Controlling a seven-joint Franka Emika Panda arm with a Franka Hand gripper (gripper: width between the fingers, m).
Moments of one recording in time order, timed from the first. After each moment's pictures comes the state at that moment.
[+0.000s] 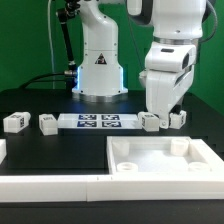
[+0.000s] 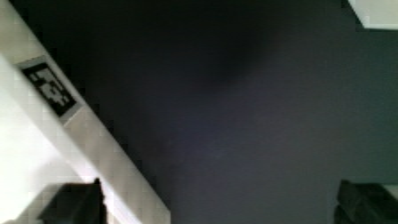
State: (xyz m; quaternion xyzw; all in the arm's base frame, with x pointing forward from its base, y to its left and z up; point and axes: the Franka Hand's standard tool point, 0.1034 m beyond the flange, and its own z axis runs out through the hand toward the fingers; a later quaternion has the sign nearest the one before) arm 0.459 0.116 0.051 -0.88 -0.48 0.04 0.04
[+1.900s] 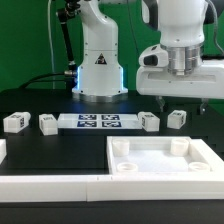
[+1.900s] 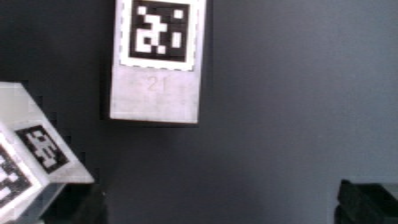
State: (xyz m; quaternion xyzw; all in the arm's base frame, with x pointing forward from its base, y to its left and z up) arm 0.375 0.166 0.041 -0.97 0.22 0.11 0.06
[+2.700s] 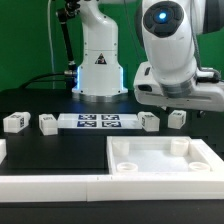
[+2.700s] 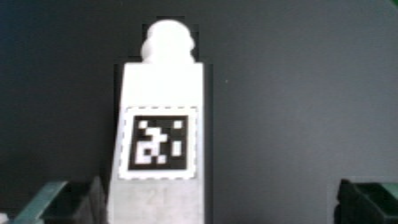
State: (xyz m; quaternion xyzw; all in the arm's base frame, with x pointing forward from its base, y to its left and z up) arm 0.352 0.179 0.028 -0.90 0.23 0.35 0.12
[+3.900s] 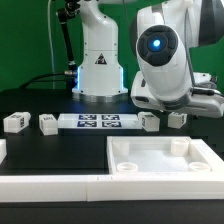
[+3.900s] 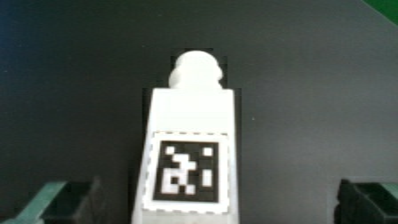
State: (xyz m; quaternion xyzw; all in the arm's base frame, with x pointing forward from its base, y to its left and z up) arm 0.334 0.176 0.018 -0.87 0.23 0.42 0.12
